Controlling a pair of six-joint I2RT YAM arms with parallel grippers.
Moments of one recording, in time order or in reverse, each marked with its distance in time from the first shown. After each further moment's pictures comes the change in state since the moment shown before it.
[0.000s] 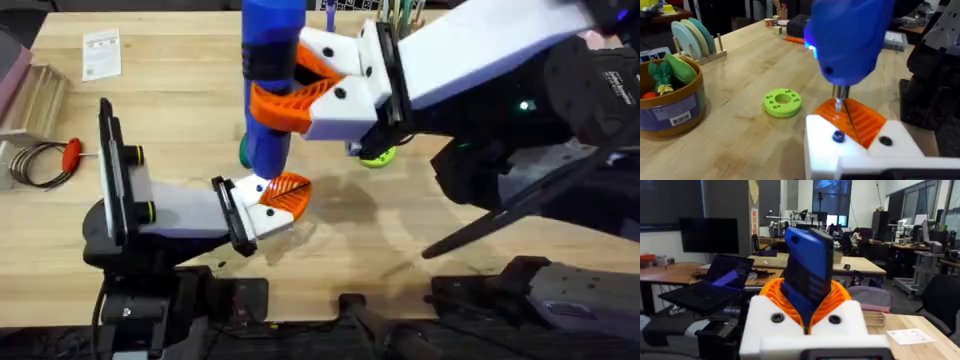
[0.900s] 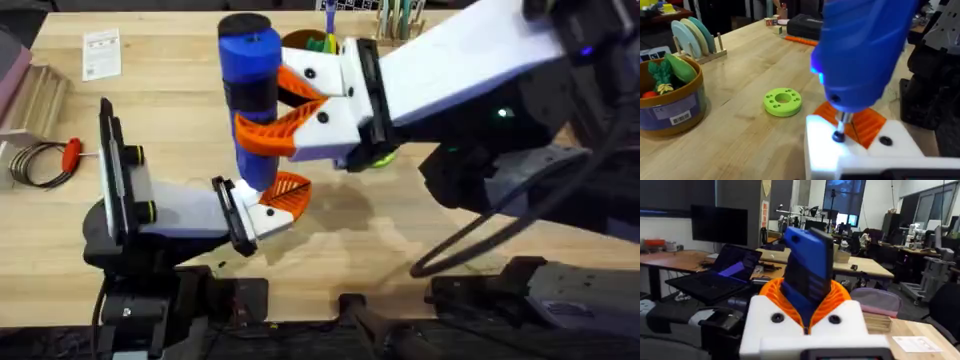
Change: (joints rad) left arm 0.000 0.000 0.000 0.000 0.000 -0.001; right arm 0.047 0.036 0.007 0.004 -0.028 -0.084
